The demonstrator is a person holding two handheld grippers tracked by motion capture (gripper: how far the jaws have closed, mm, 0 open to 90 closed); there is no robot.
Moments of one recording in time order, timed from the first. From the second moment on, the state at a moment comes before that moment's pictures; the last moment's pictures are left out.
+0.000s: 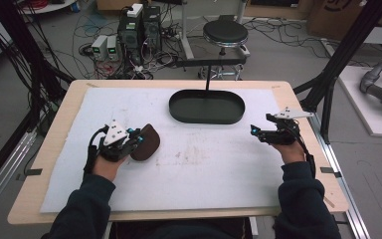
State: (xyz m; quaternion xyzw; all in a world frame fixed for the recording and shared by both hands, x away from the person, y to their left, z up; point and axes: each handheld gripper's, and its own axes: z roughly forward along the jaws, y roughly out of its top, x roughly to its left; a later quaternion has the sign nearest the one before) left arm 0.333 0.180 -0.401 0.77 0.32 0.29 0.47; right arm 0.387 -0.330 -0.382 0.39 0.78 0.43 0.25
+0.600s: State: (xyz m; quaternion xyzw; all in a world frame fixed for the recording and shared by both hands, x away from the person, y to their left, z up) left arm 0.335 0.181 -0.414 0.74 0.30 0.18 0.57; right arm 0.386 -0.329 -0.381 0.39 0.78 0.43 0.24
